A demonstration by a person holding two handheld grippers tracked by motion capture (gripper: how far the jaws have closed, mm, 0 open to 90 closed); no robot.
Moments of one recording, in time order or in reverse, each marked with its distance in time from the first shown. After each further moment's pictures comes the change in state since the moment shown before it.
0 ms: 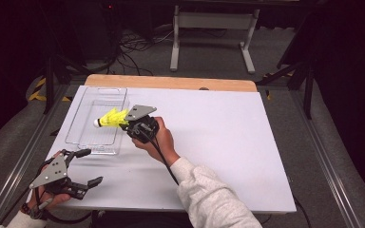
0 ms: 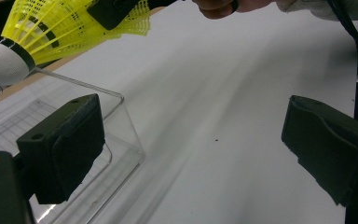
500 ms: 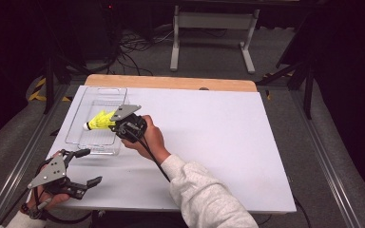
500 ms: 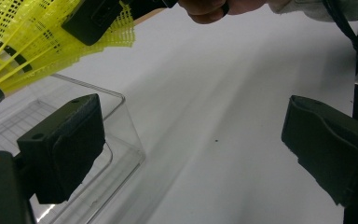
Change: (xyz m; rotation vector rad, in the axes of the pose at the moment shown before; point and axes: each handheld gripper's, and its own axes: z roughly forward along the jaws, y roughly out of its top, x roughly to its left) left arm 0.001 0.000 -0.002 -0.008 -0.002 -0.005; right arm 0.013 0.018 0.021 0.041 0.042 -0.054
